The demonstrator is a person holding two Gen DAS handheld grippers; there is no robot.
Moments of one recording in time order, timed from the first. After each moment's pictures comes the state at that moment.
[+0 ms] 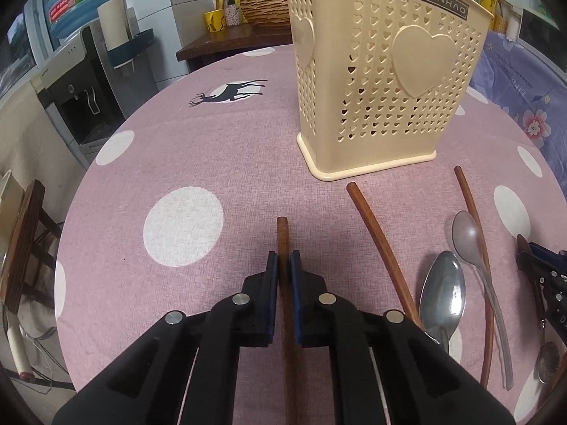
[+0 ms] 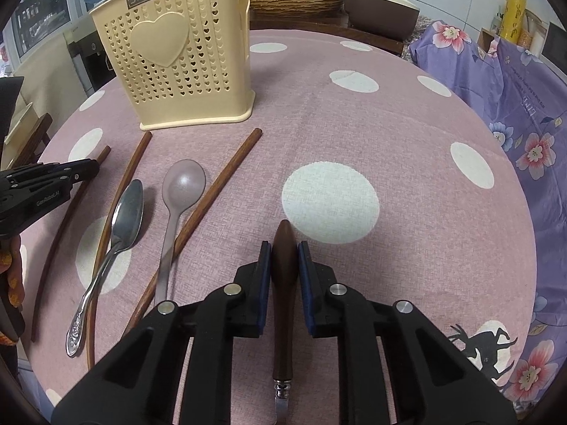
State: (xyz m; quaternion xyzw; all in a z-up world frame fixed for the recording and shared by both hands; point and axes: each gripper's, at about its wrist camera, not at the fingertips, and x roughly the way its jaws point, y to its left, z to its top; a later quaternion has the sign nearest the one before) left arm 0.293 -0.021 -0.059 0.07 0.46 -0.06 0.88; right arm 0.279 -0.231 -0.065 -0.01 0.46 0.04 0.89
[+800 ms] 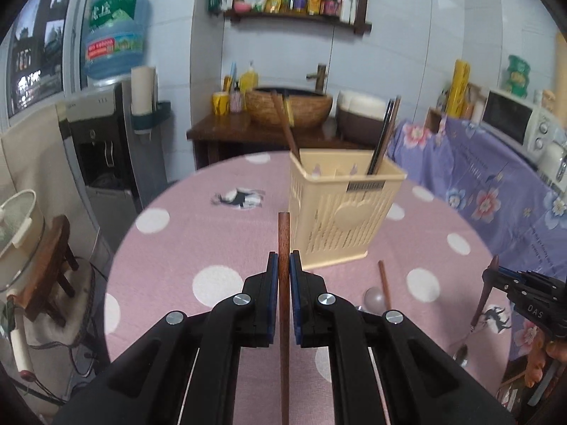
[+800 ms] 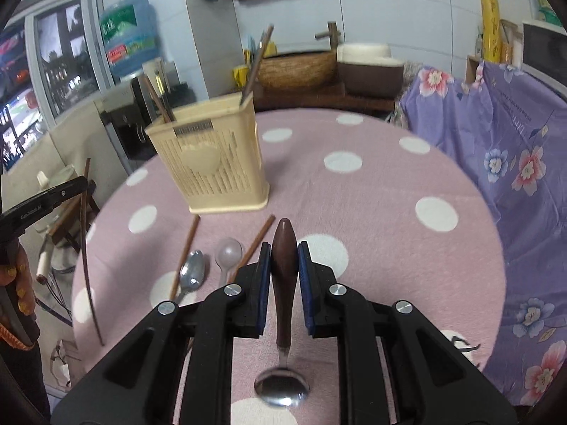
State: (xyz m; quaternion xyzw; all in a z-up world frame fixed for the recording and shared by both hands) left arm 0.212 0.014 0.071 -0.01 0.30 -0.10 0.95; right arm 0.224 -0.269 0.033 0.06 0.34 0.08 0.94
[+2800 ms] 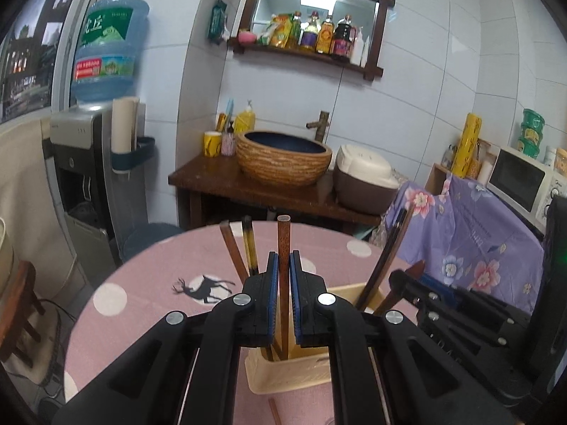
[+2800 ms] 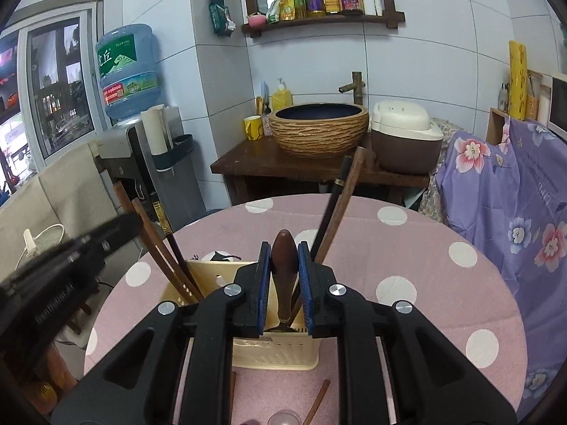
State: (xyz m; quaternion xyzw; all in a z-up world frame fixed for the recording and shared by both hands) left arm 0.332 -0.029 0.111 -0.07 0.24 -0.10 0.96; right arm 0.386 -0.181 0.108 0.05 0.27 0.07 0.96
